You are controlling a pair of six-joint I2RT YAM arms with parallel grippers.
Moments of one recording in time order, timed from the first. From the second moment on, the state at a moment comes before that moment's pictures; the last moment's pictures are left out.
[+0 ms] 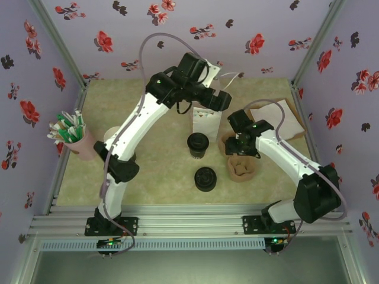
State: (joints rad) left arm -0.82 2.07 2.54 -1.13 0.17 -0.21; right arm 0.48 1.41 1.09 -0.99 0.09 0.47
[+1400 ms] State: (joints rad) left arm -0.63 1.56 1.79 -0.74 0.17 -0.33; right arm 0.48 1.49 1.10 -0.99 0.09 0.46
